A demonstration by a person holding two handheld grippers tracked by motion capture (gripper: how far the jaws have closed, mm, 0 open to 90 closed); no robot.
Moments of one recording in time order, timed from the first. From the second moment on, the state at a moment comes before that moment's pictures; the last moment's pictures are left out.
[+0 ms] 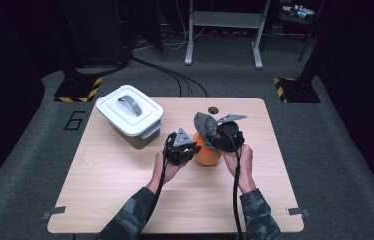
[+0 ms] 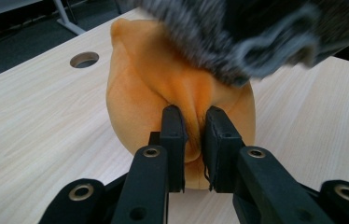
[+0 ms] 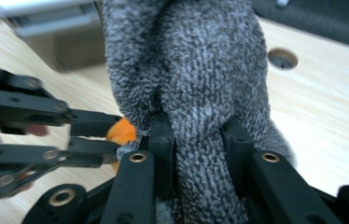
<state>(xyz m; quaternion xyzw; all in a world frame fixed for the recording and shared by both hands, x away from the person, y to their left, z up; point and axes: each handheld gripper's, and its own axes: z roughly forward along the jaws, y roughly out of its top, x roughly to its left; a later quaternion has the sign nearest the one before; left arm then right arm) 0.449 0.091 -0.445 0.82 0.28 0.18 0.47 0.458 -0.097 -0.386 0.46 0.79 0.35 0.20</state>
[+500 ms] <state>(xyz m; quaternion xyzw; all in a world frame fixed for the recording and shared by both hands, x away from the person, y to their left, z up) 0.452 0.090 -0.464 0.79 0.32 0.14 0.50 0.456 -0.100 -0.396 0.47 0.79 0.34 0.20</state>
